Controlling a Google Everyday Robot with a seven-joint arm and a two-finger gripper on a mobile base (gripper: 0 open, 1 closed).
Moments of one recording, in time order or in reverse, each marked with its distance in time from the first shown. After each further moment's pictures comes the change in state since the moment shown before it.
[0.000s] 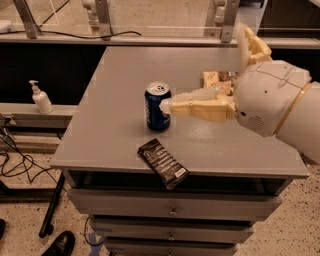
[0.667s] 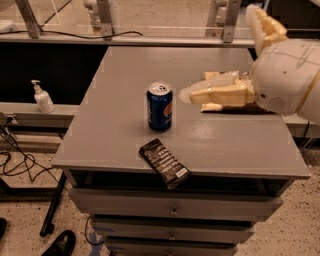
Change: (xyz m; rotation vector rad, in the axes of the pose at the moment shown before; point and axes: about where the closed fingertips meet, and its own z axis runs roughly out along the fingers) arm 0.002 0.033 -0.002 0.040 -0.020 -0.103
